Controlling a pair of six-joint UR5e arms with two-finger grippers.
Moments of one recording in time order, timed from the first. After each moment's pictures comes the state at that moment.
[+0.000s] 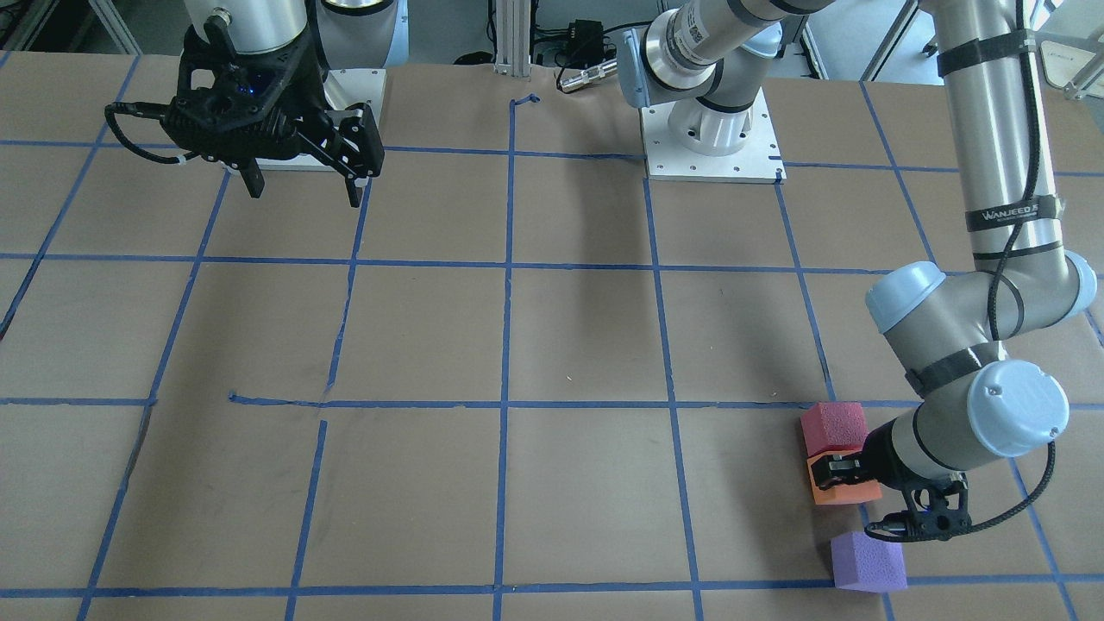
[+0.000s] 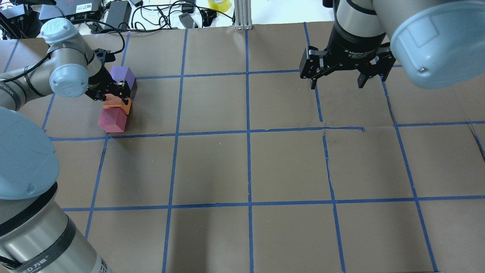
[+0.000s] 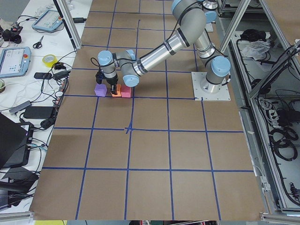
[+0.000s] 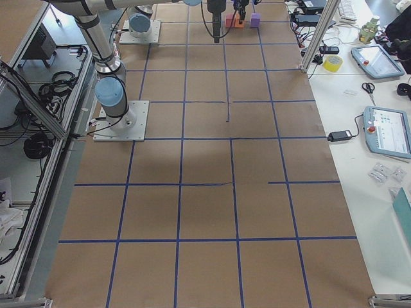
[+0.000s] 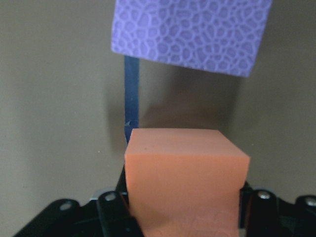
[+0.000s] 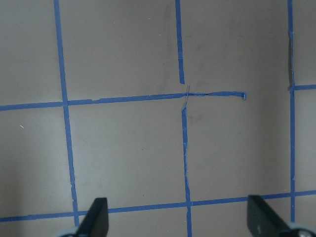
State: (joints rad) left arm -1.27 -2.18 -1.54 -1.03 1.58 0.24; right arm 1.71 -1.59 1.55 -1.59 -1.63 0.20
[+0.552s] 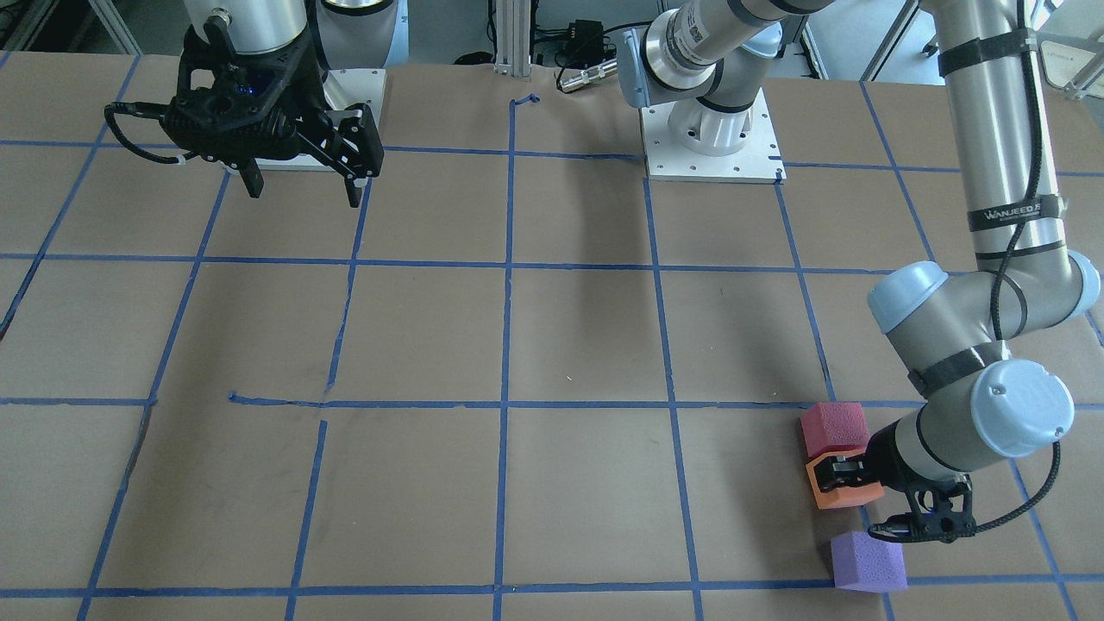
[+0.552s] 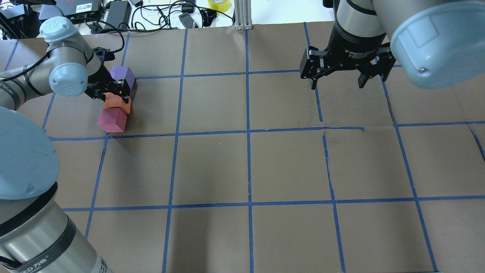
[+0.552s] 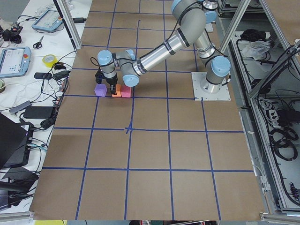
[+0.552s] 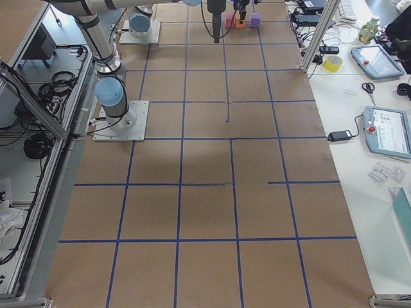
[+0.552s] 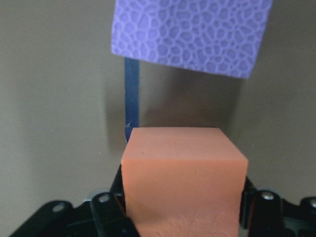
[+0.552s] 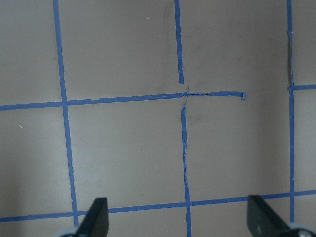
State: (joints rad) left arm -1.27 -2.18 -1.53 -1.01 1.58 0.27; right arm 1.71 -1.59 1.55 -1.59 -1.63 0.20
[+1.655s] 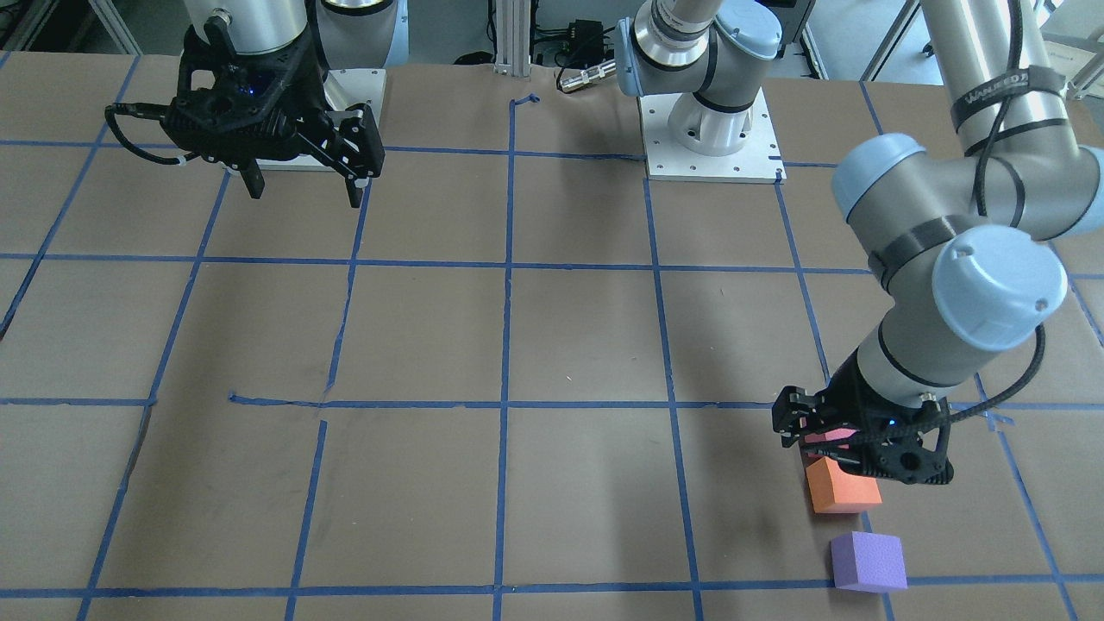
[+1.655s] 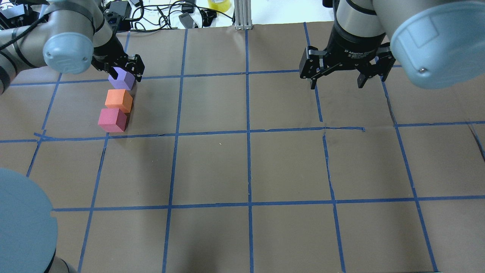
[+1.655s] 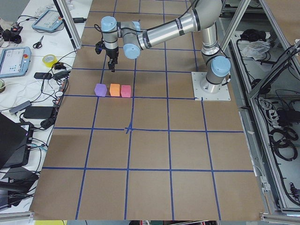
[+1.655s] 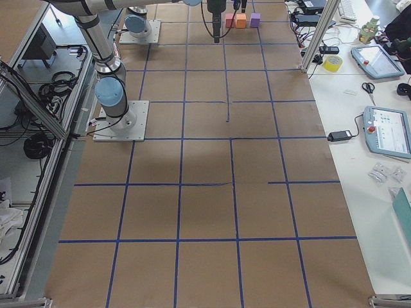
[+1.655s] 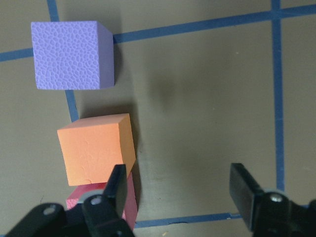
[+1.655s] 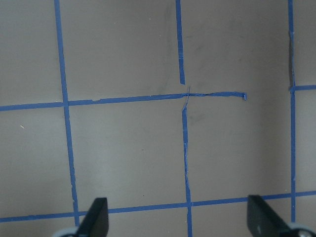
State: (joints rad) left arm -1.42 -1.95 -1.47 -1.23 1.60 0.29; right arm 1.72 -1.59 1.55 -1.59 -1.63 0.20
